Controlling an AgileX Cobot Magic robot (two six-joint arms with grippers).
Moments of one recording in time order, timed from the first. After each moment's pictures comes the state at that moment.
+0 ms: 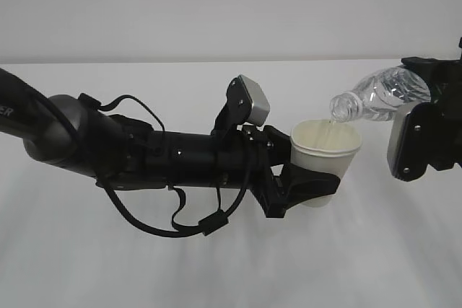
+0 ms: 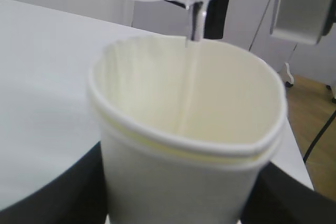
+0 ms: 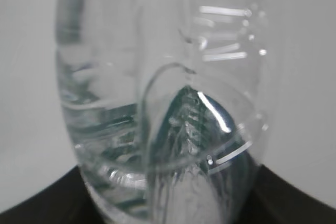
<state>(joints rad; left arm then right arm) -0.66 2.15 -1.10 1.00 -0.98 -0.70 0.15 1.49 -0.44 -0.08 -0.79 -1.57</state>
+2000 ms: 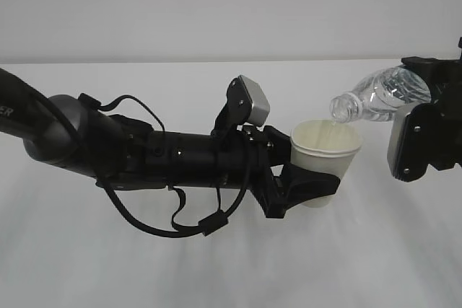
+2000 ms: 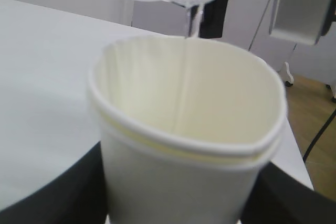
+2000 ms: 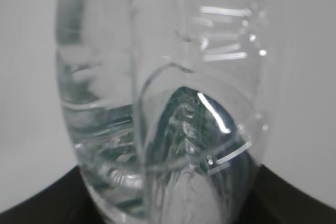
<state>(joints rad) -0.66 2.15 -1.10 1.00 -0.98 -0.70 0.15 1.49 -0.44 -0.08 -0.79 -1.58</state>
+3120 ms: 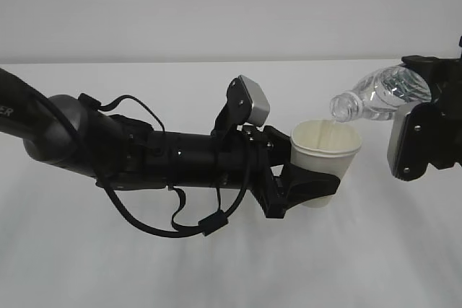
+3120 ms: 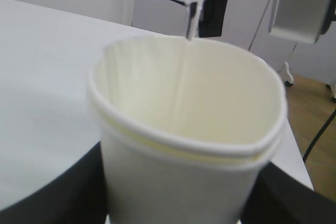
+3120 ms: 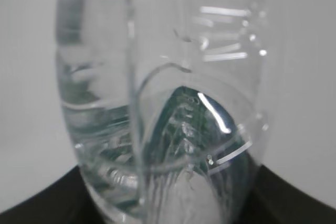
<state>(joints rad) -0.66 2.15 -1.10 1.00 -0.98 -0.70 0.15 1.49 -0.44 -0.08 -0.79 -1.58</state>
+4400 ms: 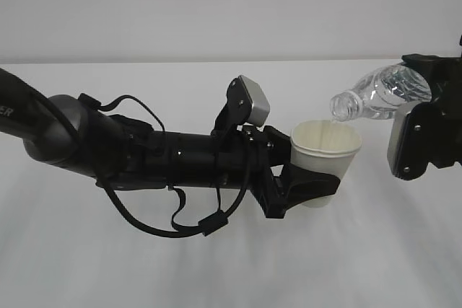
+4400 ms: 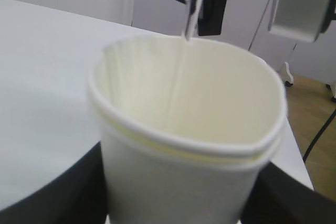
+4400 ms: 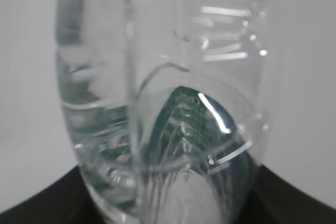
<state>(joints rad) -0.66 2.15 -1.10 1.00 -0.98 -0.70 0.15 1.49 -0.44 -0.08 -0.80 -1.59</state>
